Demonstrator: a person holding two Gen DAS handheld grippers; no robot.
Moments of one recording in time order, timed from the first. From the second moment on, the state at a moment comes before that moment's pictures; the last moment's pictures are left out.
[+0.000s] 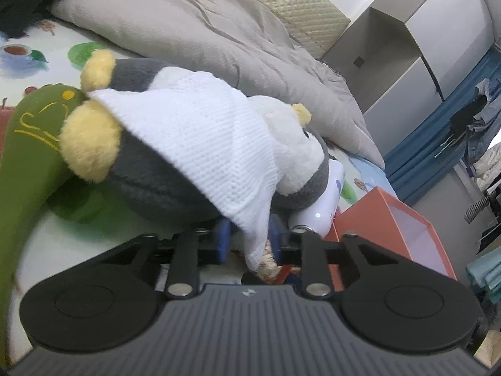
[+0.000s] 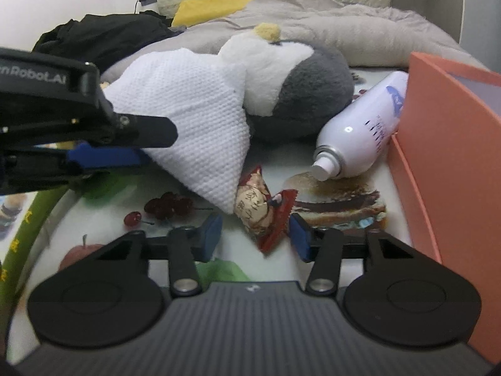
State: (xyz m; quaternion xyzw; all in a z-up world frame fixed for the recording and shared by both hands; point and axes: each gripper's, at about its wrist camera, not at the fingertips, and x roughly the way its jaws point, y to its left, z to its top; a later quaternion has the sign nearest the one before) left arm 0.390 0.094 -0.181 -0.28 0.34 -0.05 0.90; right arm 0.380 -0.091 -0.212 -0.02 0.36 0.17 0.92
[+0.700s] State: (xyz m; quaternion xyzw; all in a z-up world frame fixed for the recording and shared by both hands) left arm 0.301 0.080 -0.157 -0.27 0.34 -0.03 0.90; right arm 0.308 -0.121 -0.193 -0.01 0.38 0.15 0.91
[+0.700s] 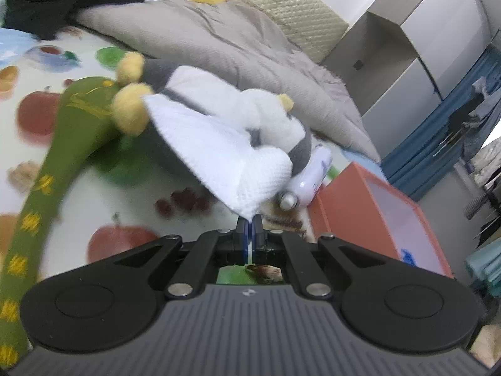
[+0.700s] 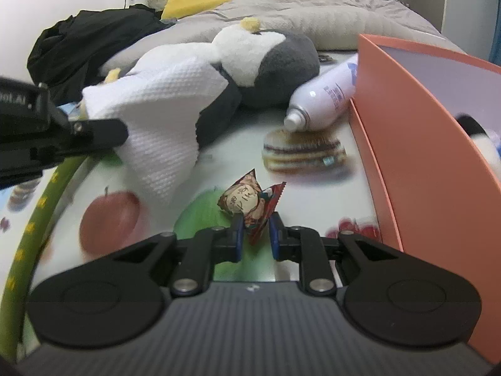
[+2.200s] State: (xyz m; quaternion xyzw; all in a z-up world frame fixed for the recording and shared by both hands) left arm 0.175 0.075 -0.190 -0.17 0.38 -0.01 0.91; right arm 0.216 -0.132 -0.187 -0.06 0.38 0.21 0.90
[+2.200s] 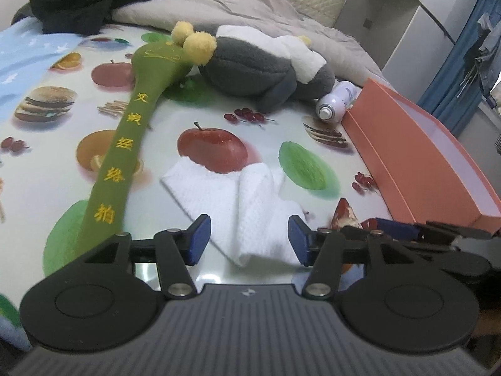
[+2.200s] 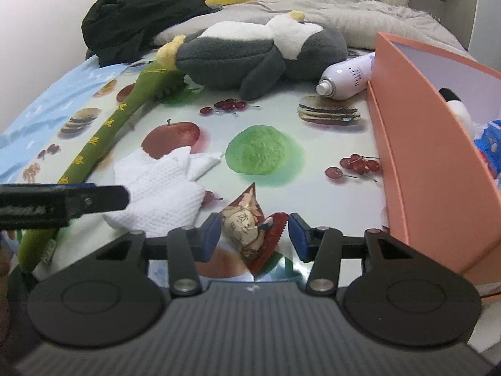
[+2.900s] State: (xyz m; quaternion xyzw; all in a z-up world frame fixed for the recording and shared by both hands) left arm 0.203 0.064 -0.215 -0.15 0.41 -0.01 0.90; right arm 0.224 -0.130 -0.198 -0.02 0.41 0.22 0.88
